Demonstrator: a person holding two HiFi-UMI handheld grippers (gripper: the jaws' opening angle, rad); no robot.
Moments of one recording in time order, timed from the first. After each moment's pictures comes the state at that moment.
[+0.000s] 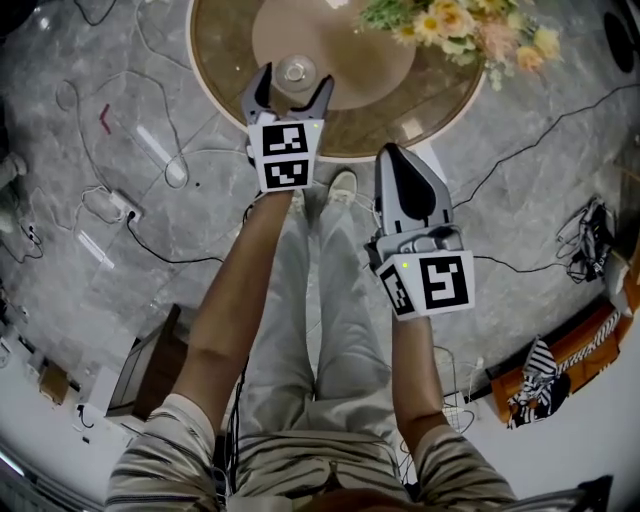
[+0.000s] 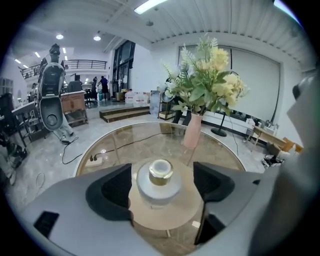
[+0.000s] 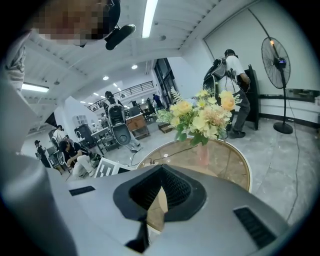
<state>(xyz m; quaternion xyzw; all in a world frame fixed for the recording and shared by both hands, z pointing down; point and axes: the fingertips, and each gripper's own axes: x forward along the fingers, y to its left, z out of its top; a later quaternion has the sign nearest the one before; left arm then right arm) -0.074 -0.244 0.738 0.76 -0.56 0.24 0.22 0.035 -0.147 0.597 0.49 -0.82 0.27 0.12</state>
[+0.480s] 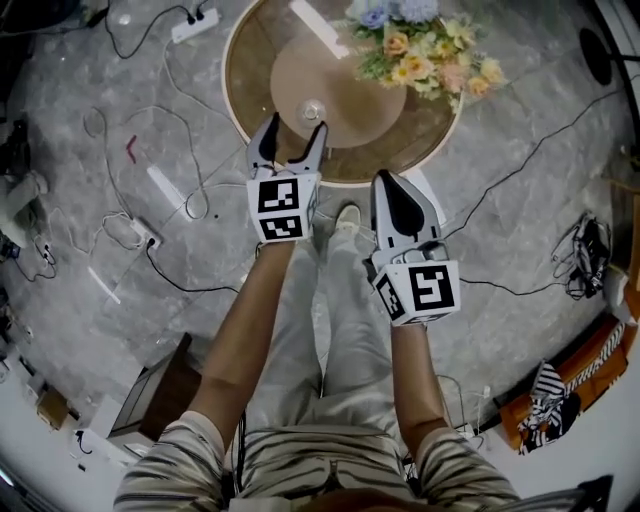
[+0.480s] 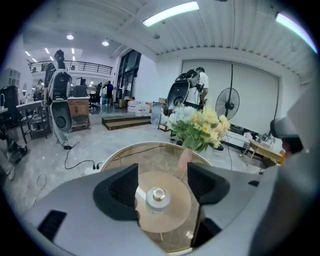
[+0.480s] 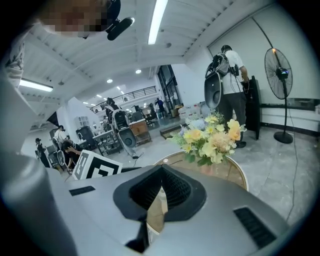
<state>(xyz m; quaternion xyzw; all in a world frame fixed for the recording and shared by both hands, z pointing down) -0.090 -0.218 0.613 0.78 -0.57 0.18 0.21 0.024 -0.138 0.517 0.50 -0.83 0.23 0.11</state>
